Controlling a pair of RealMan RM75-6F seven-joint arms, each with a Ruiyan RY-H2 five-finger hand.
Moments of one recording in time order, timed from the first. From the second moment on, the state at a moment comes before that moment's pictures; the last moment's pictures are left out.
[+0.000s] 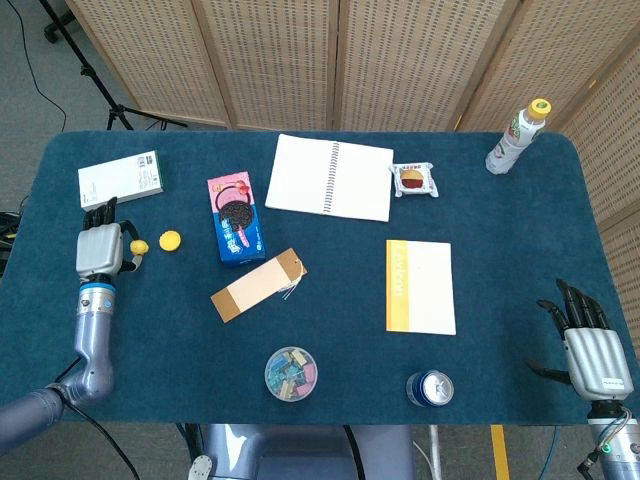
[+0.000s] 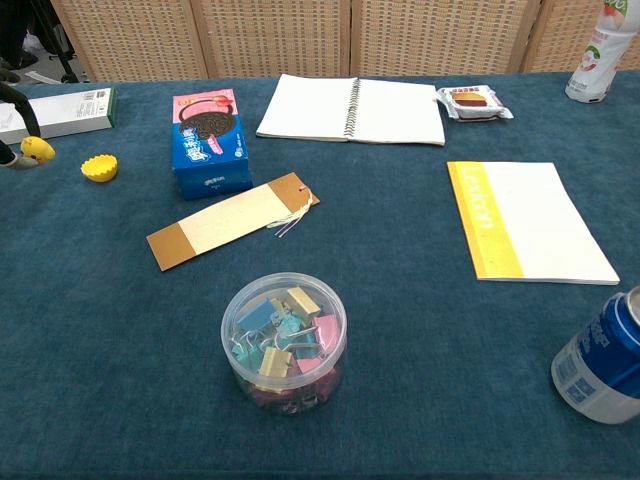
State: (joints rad) left arm -0.61 -1.57 -0.34 -1.16 0.81 1.03 0.40; right arm 0.10 -1.13 0.06 -1.61 -1.47 1.44 -0.11
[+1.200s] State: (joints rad) left arm -0.74 -1.73 -0.35 -0.92 0.78 0.91 0.39; right arm 0.11 -1.14 0.07 -1.59 -1.45 1.41 -0.09
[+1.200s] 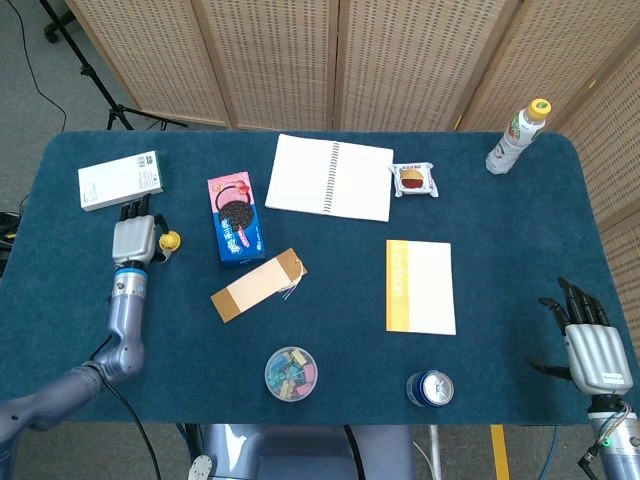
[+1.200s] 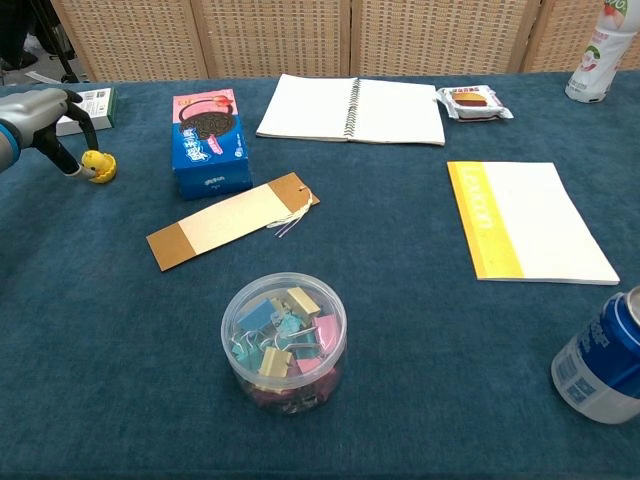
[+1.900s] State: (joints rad) left arm -0.74 -1.72 -0.37 -0.95 0.80 0.97 0.39; right arm 0.11 -1.14 0.07 -1.58 -1.45 1.41 -0.10
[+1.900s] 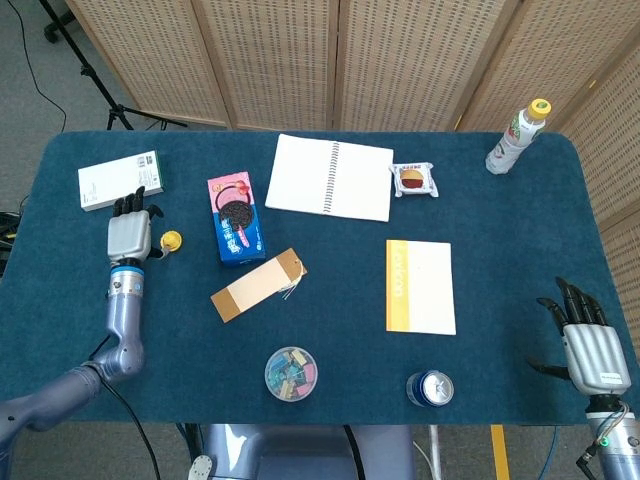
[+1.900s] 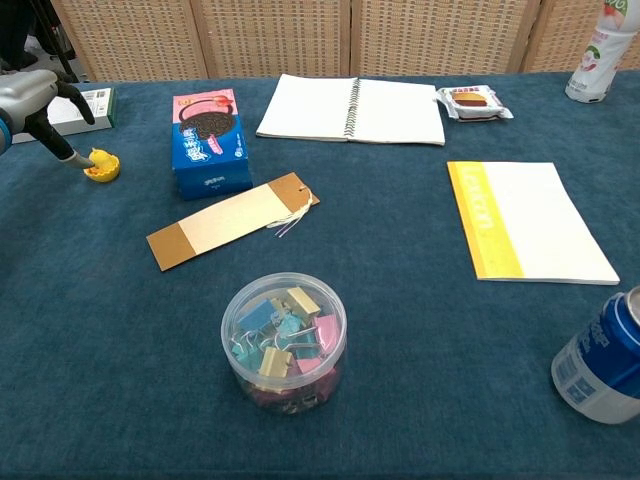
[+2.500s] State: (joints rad) left arm -0.46 -1.45 -0.20 -1.42 0.98 1.23 0.32; right arm 0.11 -1.14 0.07 -1.59 -1.45 1.41 -0.10
